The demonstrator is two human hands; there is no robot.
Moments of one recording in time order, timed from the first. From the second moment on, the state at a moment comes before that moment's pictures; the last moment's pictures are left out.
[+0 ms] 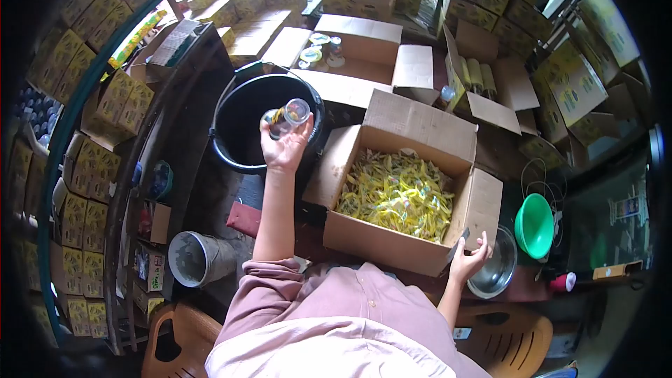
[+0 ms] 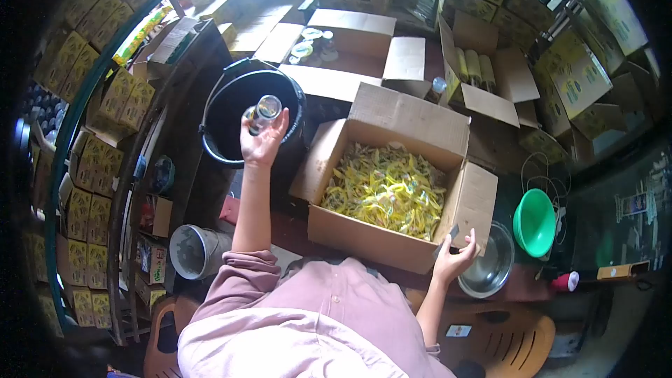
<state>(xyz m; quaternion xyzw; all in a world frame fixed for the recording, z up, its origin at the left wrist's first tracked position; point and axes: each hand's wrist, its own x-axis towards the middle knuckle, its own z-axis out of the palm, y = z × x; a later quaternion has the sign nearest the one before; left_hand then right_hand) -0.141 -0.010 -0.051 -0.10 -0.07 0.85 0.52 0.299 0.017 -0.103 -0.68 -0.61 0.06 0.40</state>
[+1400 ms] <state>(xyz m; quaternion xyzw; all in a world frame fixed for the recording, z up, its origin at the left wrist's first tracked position) -0.218 -0.080 -0.061 0.34 0.75 0.57 -0.05 0.131 0.337 0.002 -0.53 -0.75 0.01 0.39</state>
